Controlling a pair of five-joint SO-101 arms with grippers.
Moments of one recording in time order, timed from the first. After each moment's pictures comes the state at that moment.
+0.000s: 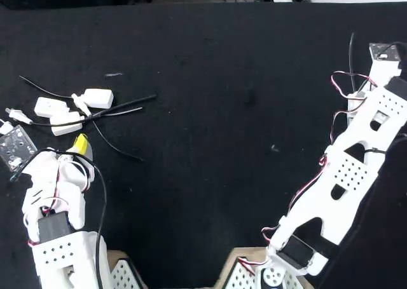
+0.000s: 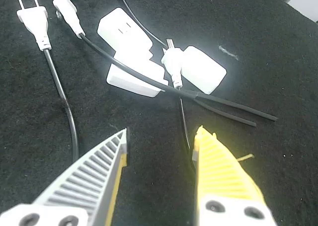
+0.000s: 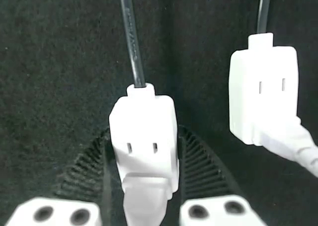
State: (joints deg) left arm -23.4 -87.4 83.8 44.3 17.4; right arm 36.7 70.2 -77.1 85.8 28.8
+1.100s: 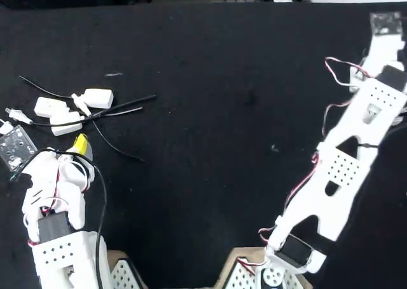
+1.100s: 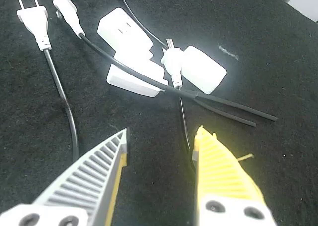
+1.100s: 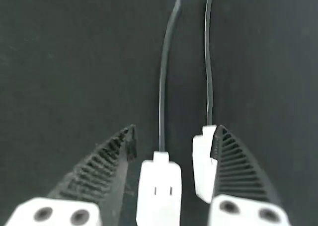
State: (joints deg) left arm -23.4 -87.4 83.8 44.3 17.4; right arm 32.4 70.2 -88.7 77.8 28.6
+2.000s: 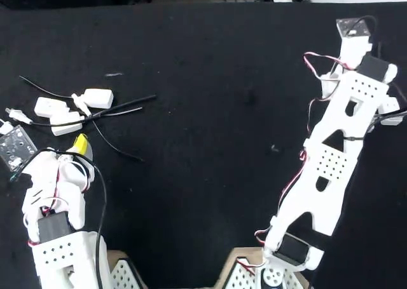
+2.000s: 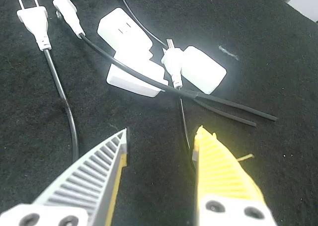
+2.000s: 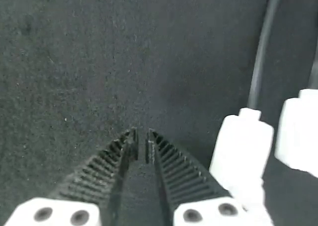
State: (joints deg) left arm -23.4 -87.4 83.8 44.3 17.4; right arm 26.5 72.0 -92.7 99.4 27.0
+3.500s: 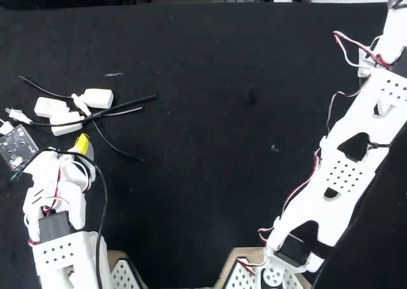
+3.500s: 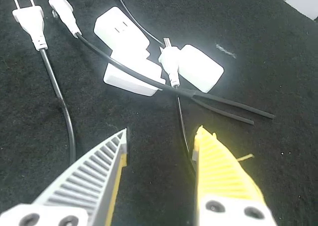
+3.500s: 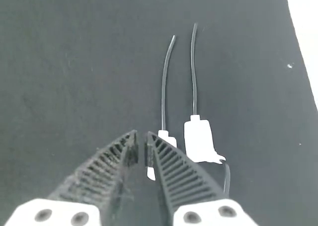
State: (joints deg) left arm -22.8 -87.4 83.8 44.3 17.4; right arm 30.4 49.8 -92.6 99.6 24.9
